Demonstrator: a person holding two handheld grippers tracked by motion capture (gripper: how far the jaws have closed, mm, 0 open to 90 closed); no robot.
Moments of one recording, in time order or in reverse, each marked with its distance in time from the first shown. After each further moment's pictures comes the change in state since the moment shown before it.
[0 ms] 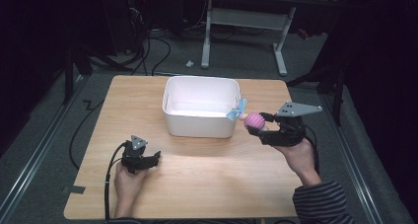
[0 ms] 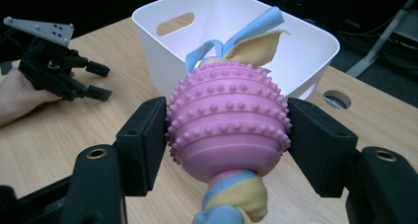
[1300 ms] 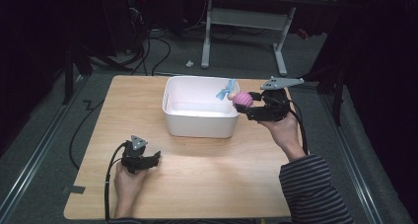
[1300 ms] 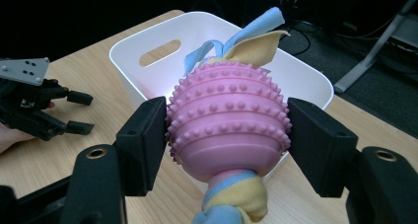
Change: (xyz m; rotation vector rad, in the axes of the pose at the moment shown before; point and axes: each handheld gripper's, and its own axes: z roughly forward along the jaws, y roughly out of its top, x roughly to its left) left arm 0.000 0.000 0.000 0.001 0.000 0.002; right arm -0.016 0.051 0.041 0.017 -0.012 0.007
